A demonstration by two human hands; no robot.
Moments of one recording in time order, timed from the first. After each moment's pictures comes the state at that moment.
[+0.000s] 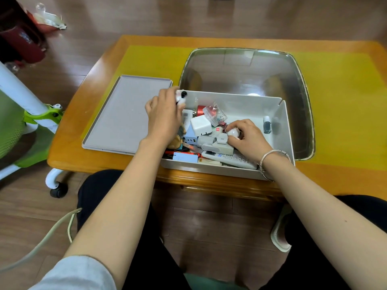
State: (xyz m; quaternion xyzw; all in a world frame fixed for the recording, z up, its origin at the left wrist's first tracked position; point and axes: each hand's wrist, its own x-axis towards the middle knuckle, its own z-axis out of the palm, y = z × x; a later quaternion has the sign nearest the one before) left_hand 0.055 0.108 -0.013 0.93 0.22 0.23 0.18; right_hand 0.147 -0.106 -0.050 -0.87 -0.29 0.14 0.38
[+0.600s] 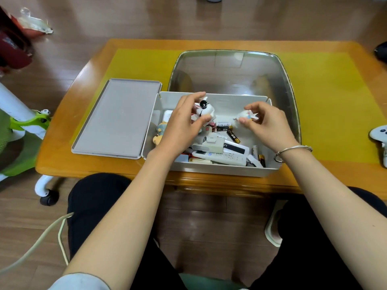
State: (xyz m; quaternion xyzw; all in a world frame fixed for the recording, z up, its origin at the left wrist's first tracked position) left_hand 0.049 0.043 0.010 0.87 0.08 0.21 0.43; right_hand 0.164 -0.152 -0.002 -0.88 -0.27 0.01 0.40
